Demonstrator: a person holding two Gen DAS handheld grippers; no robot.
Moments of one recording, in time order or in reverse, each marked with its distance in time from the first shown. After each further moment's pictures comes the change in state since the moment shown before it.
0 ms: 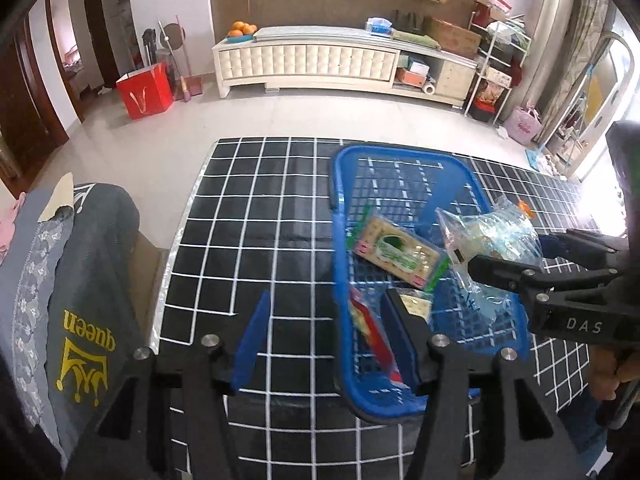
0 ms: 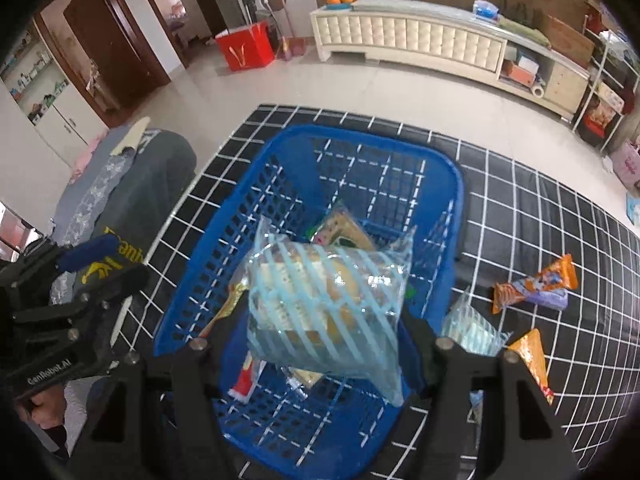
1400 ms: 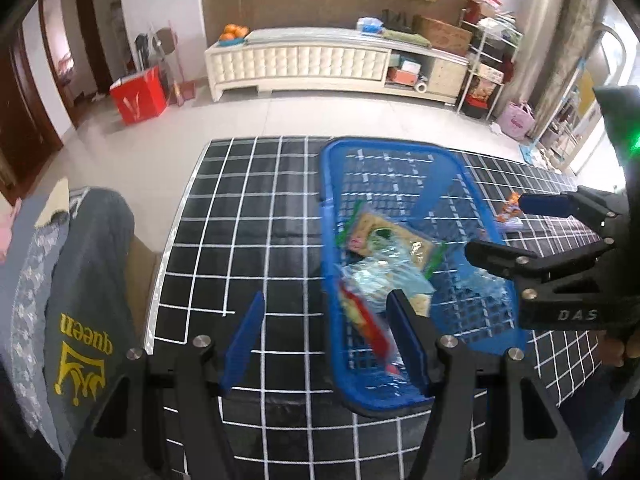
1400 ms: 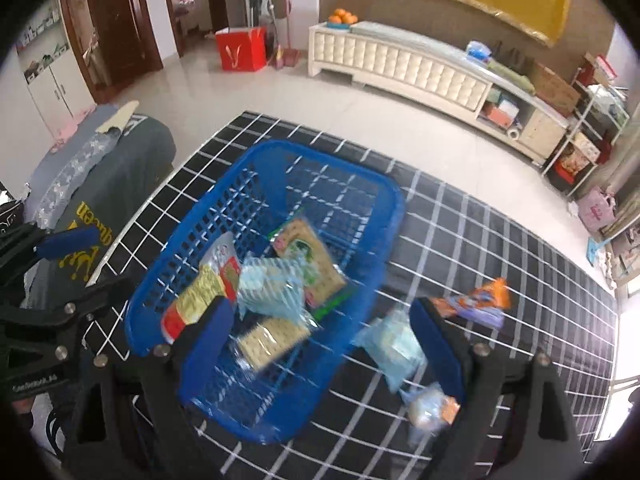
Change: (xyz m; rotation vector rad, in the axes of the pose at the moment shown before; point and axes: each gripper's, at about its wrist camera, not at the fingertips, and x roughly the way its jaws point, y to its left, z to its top) left arm -0.010 -0.019 -0.012 0.041 -0.020 -0.015; right arm -0.061 -0.006 -0.017 -0.125 -0.078 -0.161
